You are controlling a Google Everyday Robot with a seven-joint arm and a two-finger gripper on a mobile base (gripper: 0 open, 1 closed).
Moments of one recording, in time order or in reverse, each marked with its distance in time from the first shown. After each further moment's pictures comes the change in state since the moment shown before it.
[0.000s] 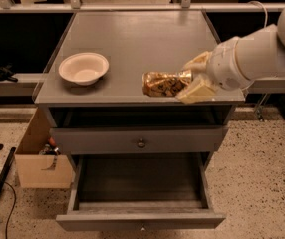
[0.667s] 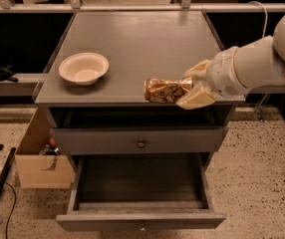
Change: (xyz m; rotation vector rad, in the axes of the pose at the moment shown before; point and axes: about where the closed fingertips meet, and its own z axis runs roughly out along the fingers) arm 0.013 0.006 0.012 -0.007 0.003 0.025
